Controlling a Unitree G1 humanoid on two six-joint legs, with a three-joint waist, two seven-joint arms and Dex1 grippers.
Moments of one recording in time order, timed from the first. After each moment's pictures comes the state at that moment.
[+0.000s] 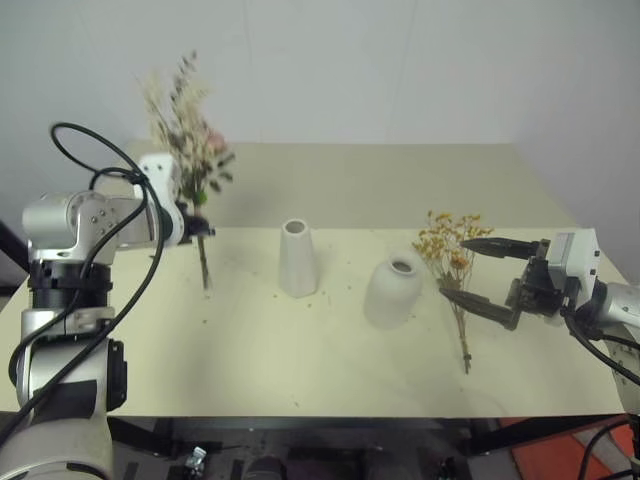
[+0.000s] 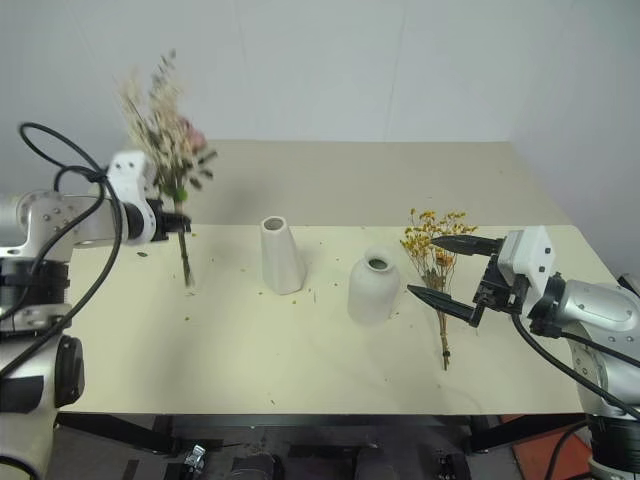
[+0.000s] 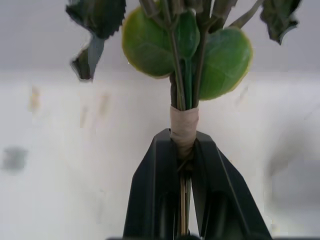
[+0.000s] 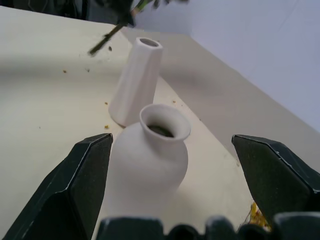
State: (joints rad) left arm -0.98 0.72 0.14 0.21 -0.70 1.15 -0.15; right arm -0.26 -0.81 -0.29 -0.20 0.53 0.15 1.10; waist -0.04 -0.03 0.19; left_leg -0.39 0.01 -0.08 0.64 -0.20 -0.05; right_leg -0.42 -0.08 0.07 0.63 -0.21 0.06
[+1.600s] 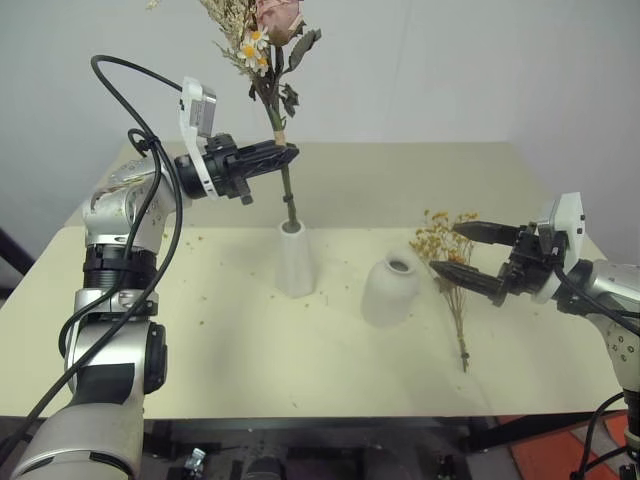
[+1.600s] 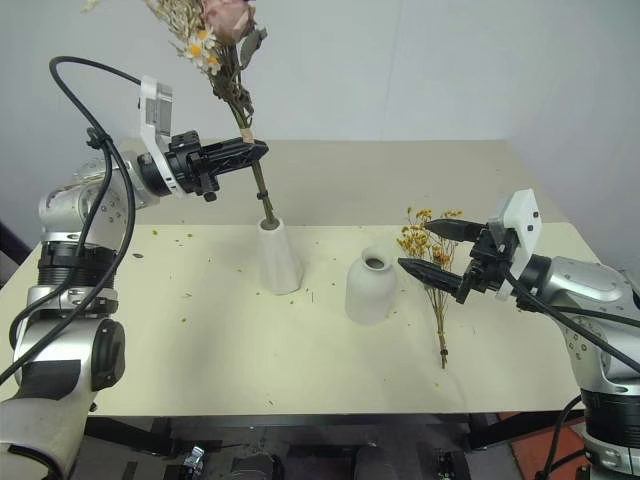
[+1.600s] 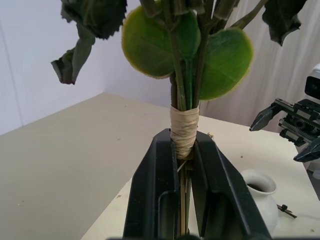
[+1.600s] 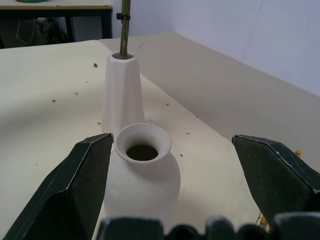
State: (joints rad) left arm -1.13 0.57 0.09 0.50 -0.52 0.56 -1.15; right arm -0.37 -0.83 -0.26 -0.23 0.65 0.47 0.96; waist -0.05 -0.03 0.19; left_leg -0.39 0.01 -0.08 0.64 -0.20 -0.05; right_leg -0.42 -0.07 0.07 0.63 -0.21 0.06
